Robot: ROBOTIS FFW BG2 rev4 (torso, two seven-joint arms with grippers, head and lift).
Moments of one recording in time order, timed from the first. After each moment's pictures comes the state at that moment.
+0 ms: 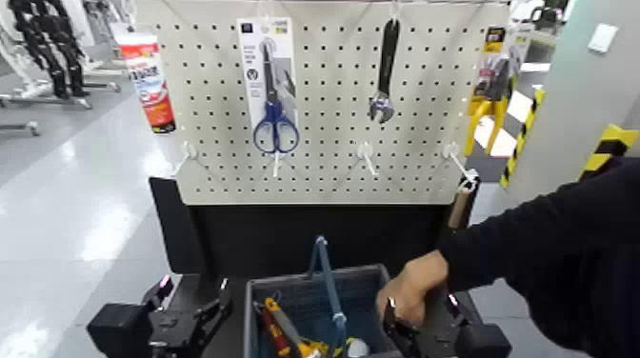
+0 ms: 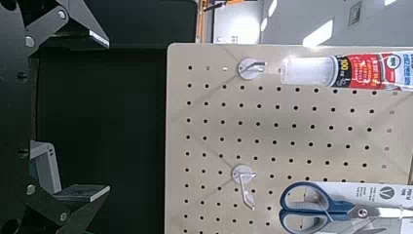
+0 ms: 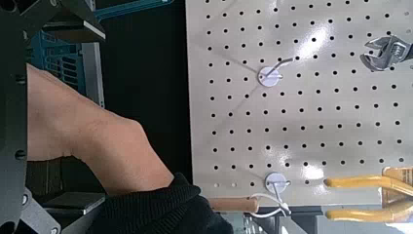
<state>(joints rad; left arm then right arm) 0.31 0.13 -0.07 -1.88 0.16 -0.04 0.01 0.26 -0.07 0.21 -1.68 -0.07 -0.18 -0.13</state>
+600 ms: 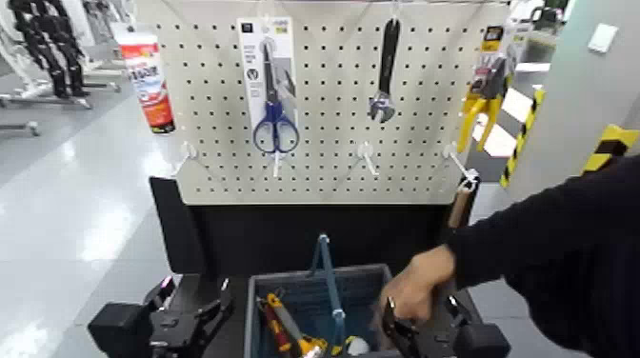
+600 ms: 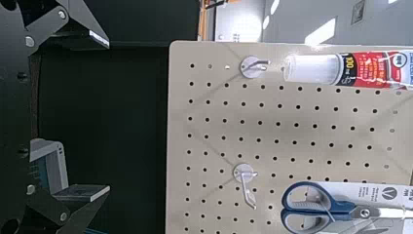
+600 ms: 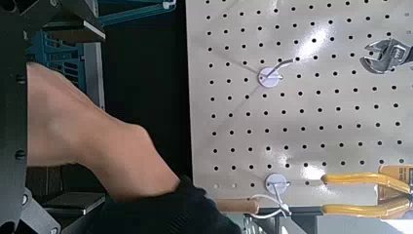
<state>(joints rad) 0.31 0.13 -0.07 -1.87 0.17 -0.04 -0.01 0.26 -0.07 0.21 -1.68 -0.07 -0.18 -0.13</state>
